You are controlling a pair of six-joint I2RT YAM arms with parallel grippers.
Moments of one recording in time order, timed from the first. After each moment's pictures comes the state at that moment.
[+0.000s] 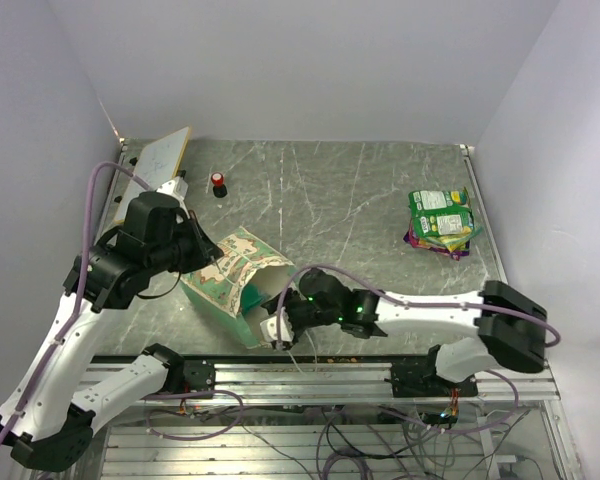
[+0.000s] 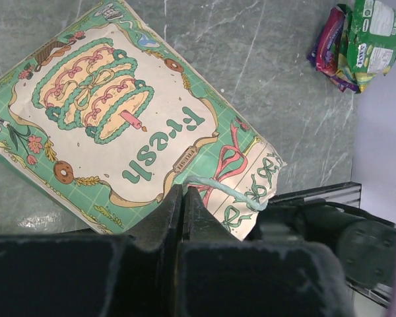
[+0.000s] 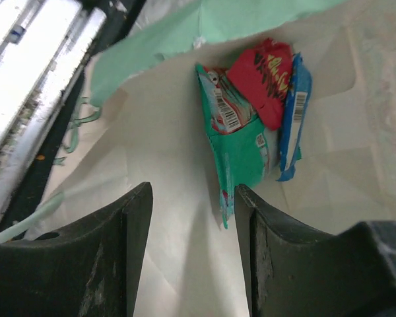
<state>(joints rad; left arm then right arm) -0.50 0.89 1.28 -1.07 0.00 -0.73 1.20 1.40 0.72 0.17 -0.35 -0.89</state>
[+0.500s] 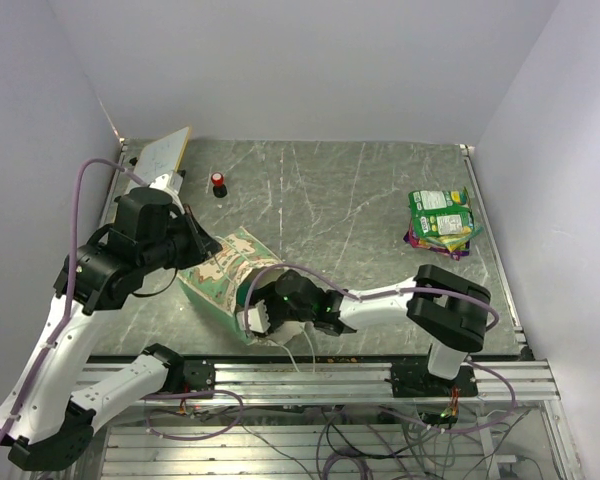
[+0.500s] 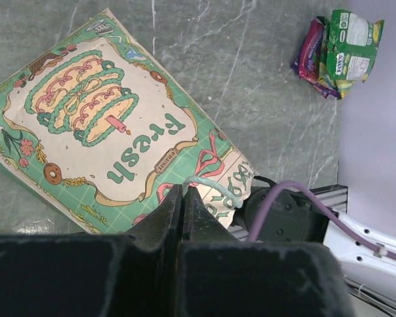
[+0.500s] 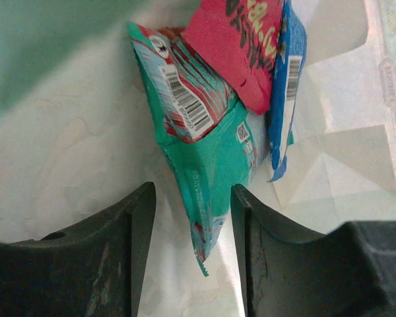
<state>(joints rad) -0.50 0.90 1.35 -1.09 0.01 -0.74 1.19 1.74 0.79 0.43 -0.17 -0.90</state>
